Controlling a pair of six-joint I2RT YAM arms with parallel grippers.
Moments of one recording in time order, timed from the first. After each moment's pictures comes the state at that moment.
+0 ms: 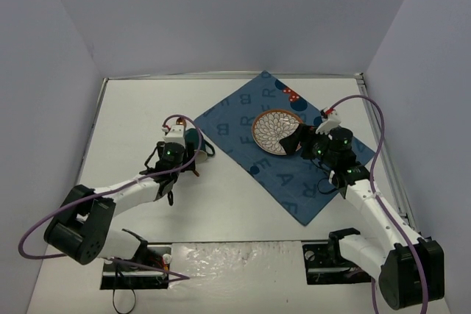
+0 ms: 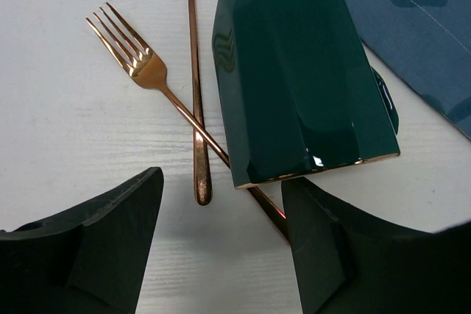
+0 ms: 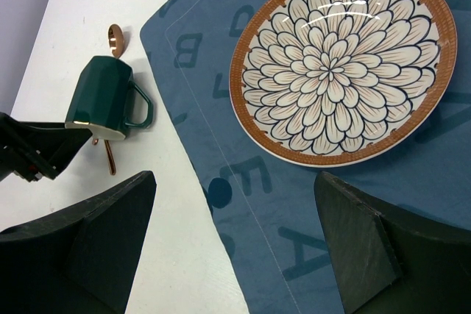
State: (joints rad) left arm -0.48 1.35 0.51 0.24 -0.35 -0.29; right arm 0.19 0.99 0.57 0.03 -0.30 0.44
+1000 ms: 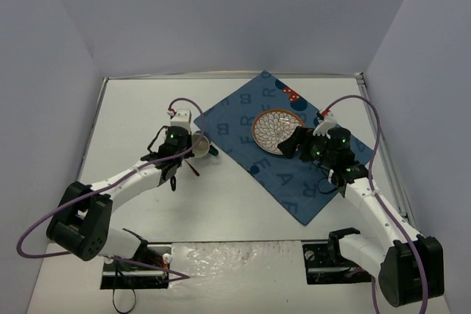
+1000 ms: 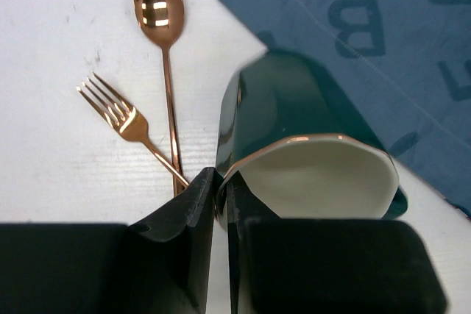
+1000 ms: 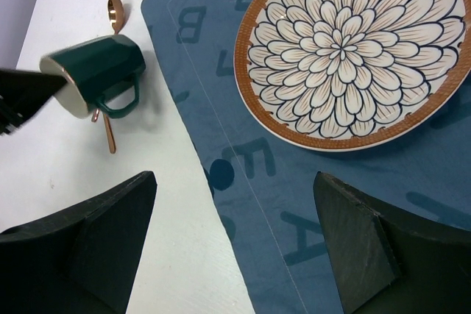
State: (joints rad) left arm -0.48 1.37 0.73 0.07 -0.31 -0.26; right arm 0.20 1.01 0.57 -0.01 -0.35 0.41
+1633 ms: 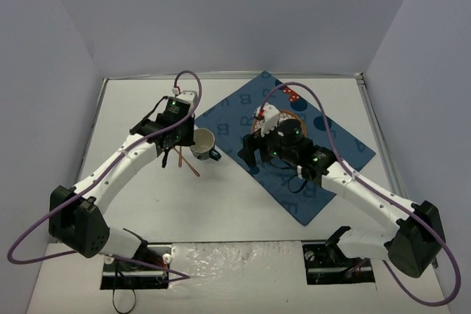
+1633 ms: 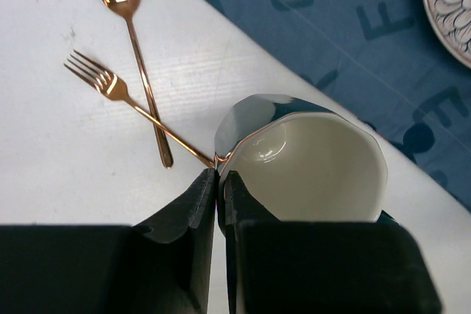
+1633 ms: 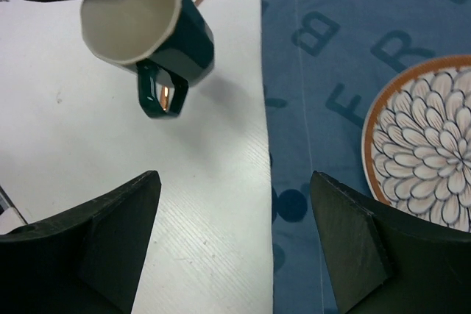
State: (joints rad) left arm -0.48 1.39 1.22 -0.63 -0.13 -0.28; right arm 0.66 1.18 0.86 -0.12 -0.15 0.15
